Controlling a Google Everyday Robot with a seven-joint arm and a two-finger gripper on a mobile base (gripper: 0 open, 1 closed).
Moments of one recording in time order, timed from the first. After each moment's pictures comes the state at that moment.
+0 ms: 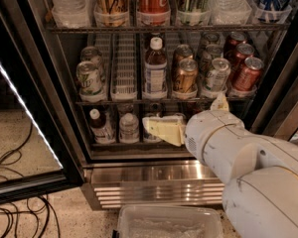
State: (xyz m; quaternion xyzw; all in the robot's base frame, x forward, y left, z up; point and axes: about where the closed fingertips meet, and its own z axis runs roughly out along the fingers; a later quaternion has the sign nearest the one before) arm 0.473 -0.086 0.899 -0.16 0.80 0.06 0.58
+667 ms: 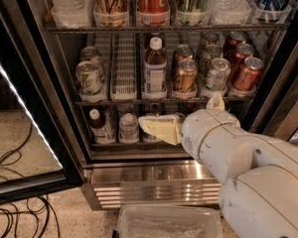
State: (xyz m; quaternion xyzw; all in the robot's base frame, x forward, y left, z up) arm 0.475 -0.076 0.900 -0.17 0.79 0.06 0.59
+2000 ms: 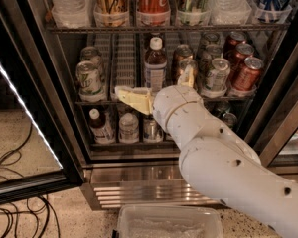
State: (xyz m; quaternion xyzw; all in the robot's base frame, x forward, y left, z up) arm 0.549 -0.023 0.925 -0.16 0.70 0.10 0.69
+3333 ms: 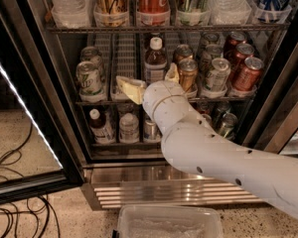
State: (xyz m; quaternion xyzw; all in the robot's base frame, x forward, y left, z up) arm 0.598 -0.010 0.903 -0.13 0.70 0.10 0.69
